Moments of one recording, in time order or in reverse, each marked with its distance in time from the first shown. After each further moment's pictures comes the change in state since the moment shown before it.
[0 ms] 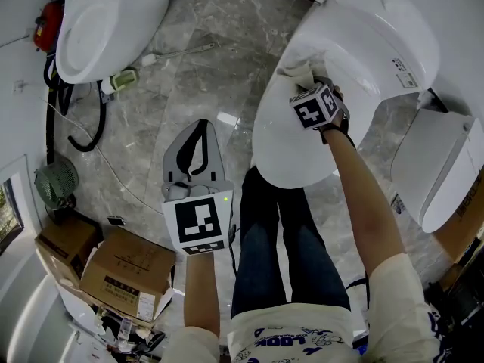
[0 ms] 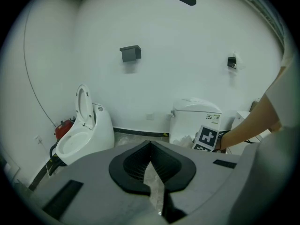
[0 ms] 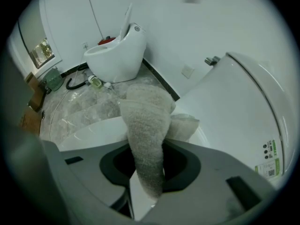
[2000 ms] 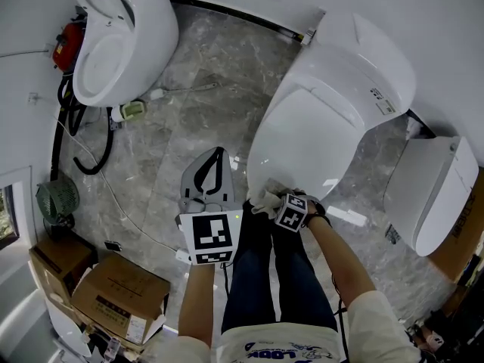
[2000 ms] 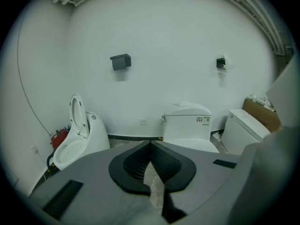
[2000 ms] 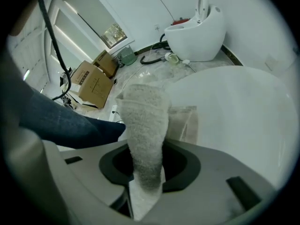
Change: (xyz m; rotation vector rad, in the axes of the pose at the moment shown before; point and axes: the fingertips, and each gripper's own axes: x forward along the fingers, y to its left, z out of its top) left arm -0.034 -0.041 0.022 0.068 -0.052 -0.051; right arm -0.083 0.233 -0.195 -0.478 0.142 0.653
